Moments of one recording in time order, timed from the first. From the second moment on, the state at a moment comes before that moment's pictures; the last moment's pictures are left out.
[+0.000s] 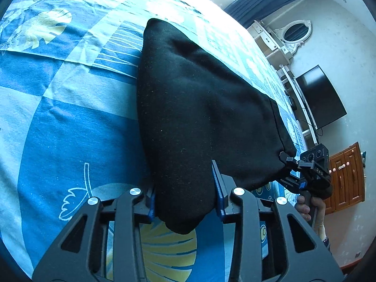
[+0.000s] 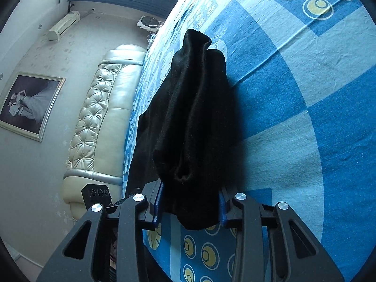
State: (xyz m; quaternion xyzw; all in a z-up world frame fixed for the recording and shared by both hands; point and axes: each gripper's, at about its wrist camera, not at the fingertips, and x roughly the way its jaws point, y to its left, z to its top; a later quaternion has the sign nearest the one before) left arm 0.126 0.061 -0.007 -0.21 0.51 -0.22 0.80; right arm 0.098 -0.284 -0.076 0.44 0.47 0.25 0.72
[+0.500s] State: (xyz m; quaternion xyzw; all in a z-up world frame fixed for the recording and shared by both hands) left arm 0.093 0.064 -0.006 -0.19 0.51 -0.22 0.81; right arm 0.054 -0.280 -0.081 0.45 0.48 0.25 0.72
